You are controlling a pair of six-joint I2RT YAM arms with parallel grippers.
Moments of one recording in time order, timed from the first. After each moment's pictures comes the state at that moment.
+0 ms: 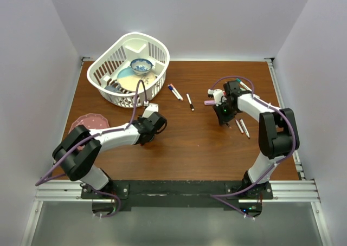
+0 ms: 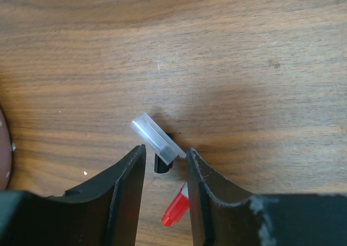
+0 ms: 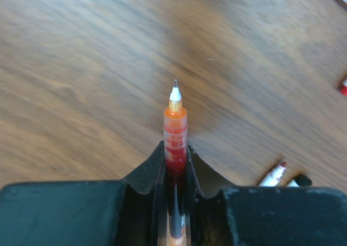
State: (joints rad) left arm -0.77 1.54 0.78 -0.35 -0.64 -0.48; right arm 0.19 1.75 1.11 -0.64 -0.18 -0.38
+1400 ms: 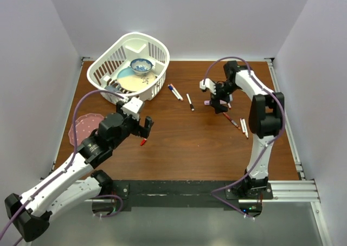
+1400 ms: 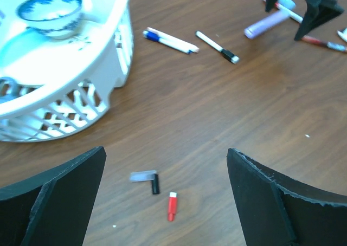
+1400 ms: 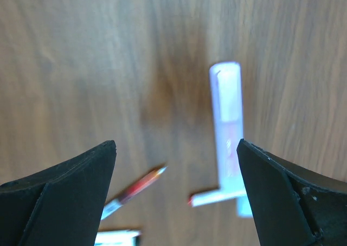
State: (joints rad) left arm -0.69 0.74 0.68 -0.25 -0.19 -0.04; right arm 0.13 2.08 1.71 -1.07 -0.48 -1.33
